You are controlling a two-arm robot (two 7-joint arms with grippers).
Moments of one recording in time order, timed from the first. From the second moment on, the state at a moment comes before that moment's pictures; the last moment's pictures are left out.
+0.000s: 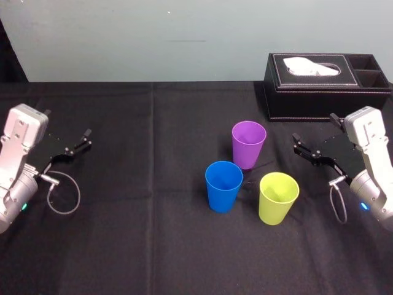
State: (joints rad) left arm -0.20 0.60 0.45 -1.41 -0.25 -0.12 0.03; right arm 0.20 0.60 -0.45 -1.41 0.25 -0.12 -0.03
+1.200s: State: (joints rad) left arm -0.20 0.60 0.45 -1.41 -0.25 -0.12 0.03; right arm 0.20 0.60 -0.45 -1.41 0.25 -0.12 -0.03
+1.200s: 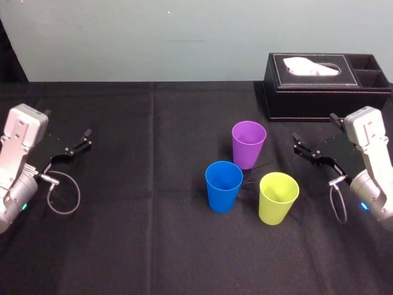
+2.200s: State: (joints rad) left arm -0.20 0.60 0.45 -1.41 -0.25 -0.12 0.03; right arm -0.13 0.77 -0.25 -1.69 0.41 -0.11 0.09
